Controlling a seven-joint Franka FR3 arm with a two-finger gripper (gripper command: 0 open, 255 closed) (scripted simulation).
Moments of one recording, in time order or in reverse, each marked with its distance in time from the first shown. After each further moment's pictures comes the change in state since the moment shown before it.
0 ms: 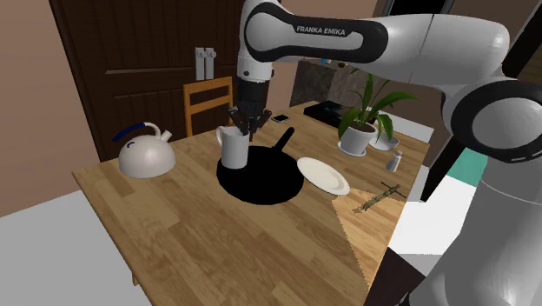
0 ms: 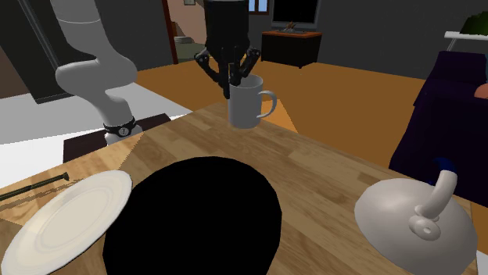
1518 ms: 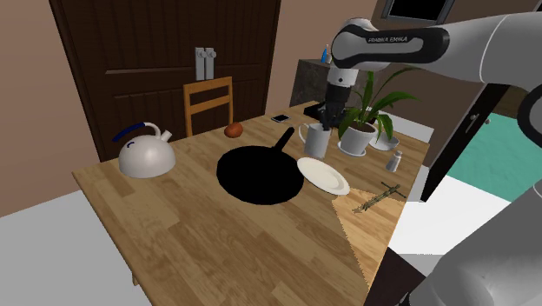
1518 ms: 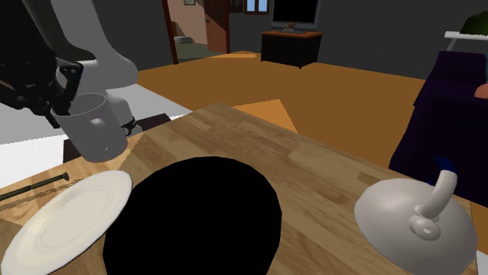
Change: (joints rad) arm -0.287 -0.319 -0.250 -0.398 0.017 0.055 -0.535
